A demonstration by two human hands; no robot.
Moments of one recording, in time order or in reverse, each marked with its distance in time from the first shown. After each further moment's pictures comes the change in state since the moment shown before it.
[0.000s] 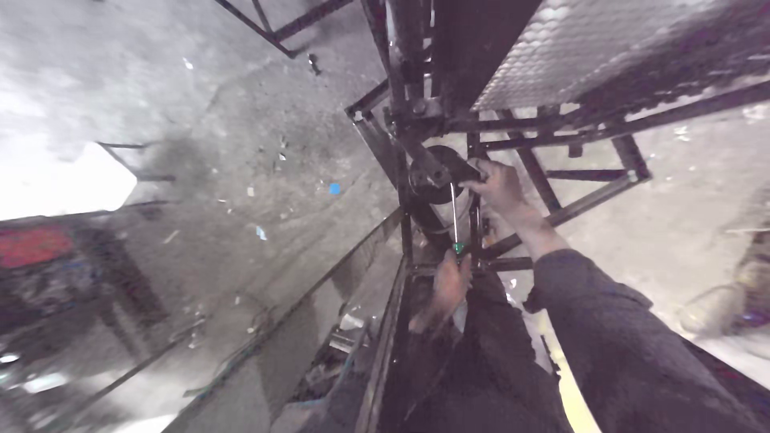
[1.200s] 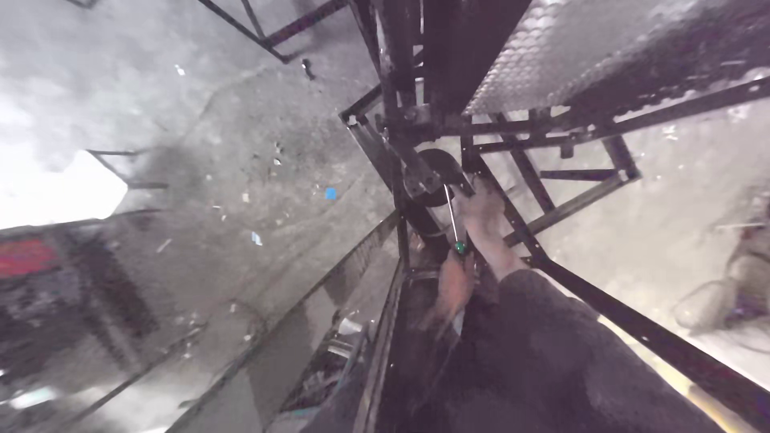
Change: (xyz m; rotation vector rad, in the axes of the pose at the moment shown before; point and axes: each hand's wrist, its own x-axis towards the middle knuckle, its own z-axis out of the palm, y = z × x) left_hand 0.006 0.012 0.015 -0.094 -0.017 -0.021; right_hand -0.032 -0.038 0.045 -0.104 0.313 0.361
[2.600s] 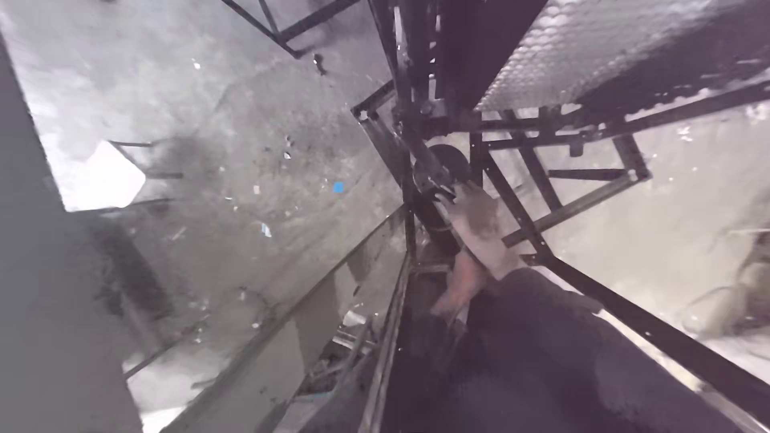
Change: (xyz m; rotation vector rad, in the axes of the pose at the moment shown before) left_hand -0.016 0.033 0.013 -0.144 0.078 0.032; right_hand -0.024 -0.009 0.004 -0.162 -0.123 -0.342
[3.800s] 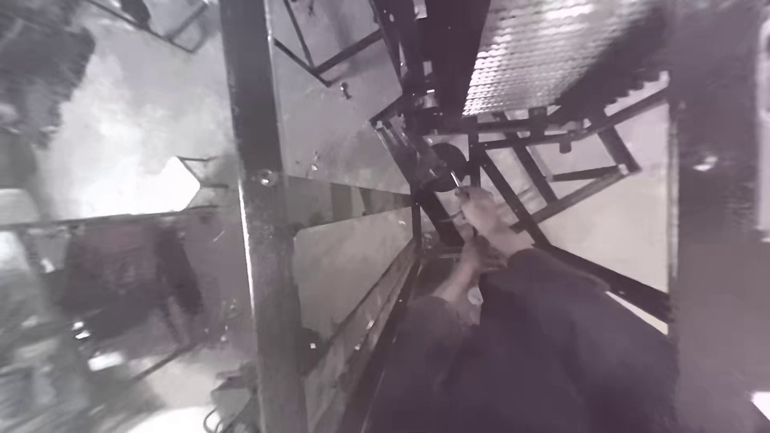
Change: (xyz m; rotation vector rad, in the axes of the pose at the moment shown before) left_hand 0.007 -0.046 0.013 -0.433 -0.258 -0.112; right_hand -0.019 -0.014 -0.068 0.323 -0.473 0.343
